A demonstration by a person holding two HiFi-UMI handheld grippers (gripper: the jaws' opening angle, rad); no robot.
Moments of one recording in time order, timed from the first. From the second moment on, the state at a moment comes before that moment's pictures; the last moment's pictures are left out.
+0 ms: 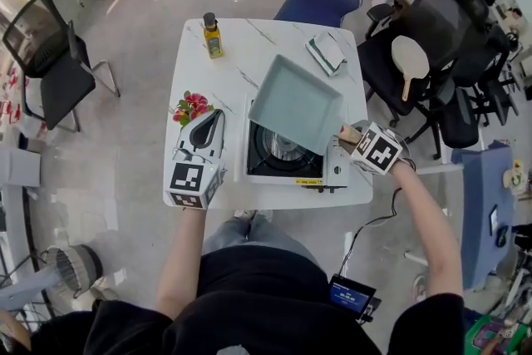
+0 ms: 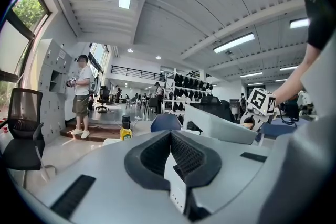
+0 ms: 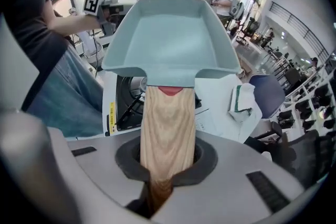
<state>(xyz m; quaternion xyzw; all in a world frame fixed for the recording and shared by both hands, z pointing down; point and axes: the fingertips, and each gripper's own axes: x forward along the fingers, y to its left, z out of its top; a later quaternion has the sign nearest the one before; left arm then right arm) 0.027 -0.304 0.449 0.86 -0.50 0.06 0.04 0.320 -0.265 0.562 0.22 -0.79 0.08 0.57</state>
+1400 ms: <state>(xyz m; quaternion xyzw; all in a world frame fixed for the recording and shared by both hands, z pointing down) 0.050 -0.321 0.406 0.88 -0.48 0.05 -0.01 0.308 -0.290 0.407 0.65 -0.76 0.03 -0.01</state>
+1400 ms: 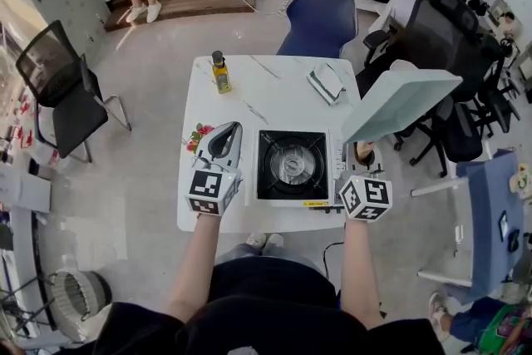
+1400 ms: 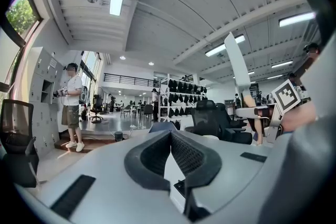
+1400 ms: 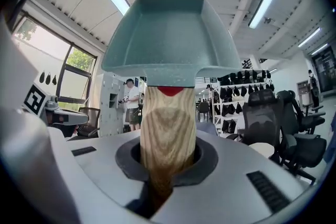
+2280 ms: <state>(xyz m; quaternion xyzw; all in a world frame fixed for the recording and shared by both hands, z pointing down) 0.059 -0.322 0.406 0.88 -0.47 0.05 -0.02 0.318 -0.269 0.426 0.68 -0.74 0.04 -0.01</state>
